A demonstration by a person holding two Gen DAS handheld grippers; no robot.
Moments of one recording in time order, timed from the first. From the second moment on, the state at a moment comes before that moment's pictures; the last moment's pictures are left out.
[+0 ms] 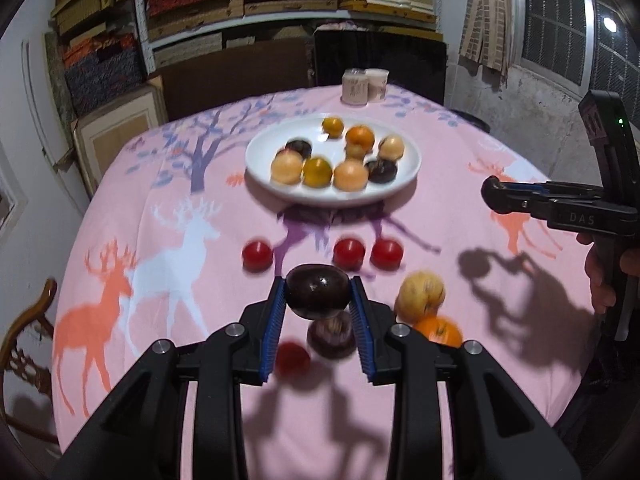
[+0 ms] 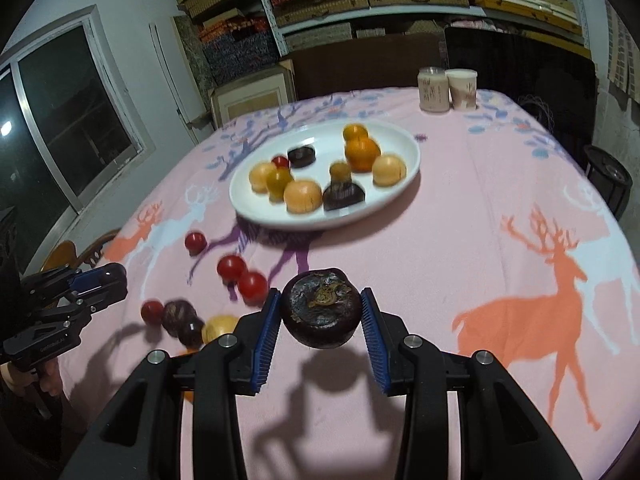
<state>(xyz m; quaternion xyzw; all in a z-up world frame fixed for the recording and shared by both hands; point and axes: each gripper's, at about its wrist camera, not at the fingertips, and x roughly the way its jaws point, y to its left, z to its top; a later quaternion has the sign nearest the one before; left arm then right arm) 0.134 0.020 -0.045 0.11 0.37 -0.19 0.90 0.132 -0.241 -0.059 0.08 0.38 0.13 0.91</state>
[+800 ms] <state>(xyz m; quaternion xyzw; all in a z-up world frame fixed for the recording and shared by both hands) 0.370 -0.095 -0.084 0.09 0.42 -0.19 0.88 0.340 -0.256 -0.078 0.08 0.39 0.10 0.91</state>
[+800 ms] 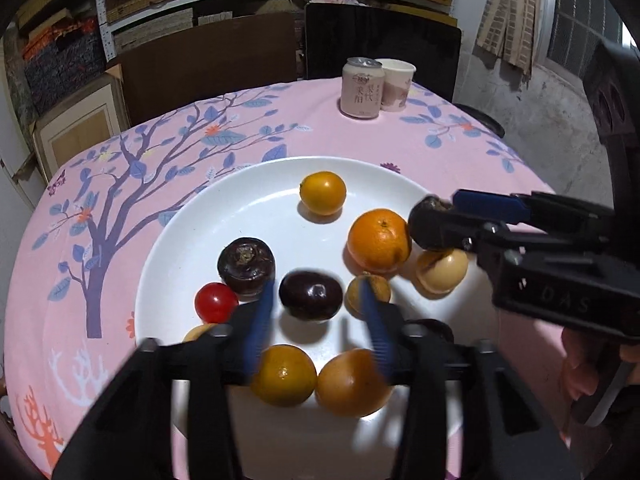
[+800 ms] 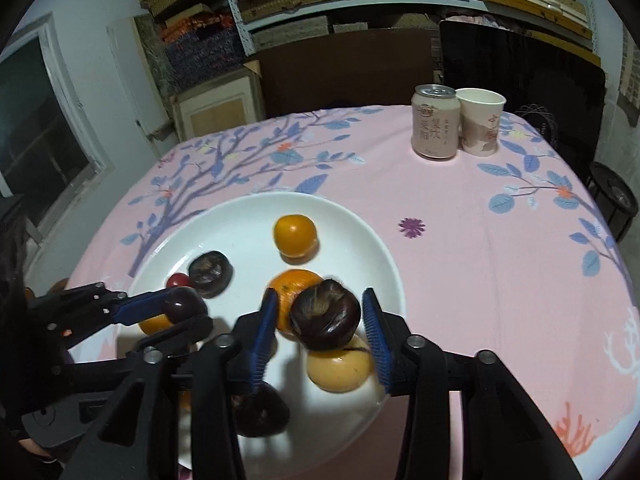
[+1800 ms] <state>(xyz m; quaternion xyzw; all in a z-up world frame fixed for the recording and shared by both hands) 0.145 0.054 -0.120 0.17 0.41 -0.13 0.89 0.085 -0.128 -0.120 -0.04 0.45 0.25 0.86</state>
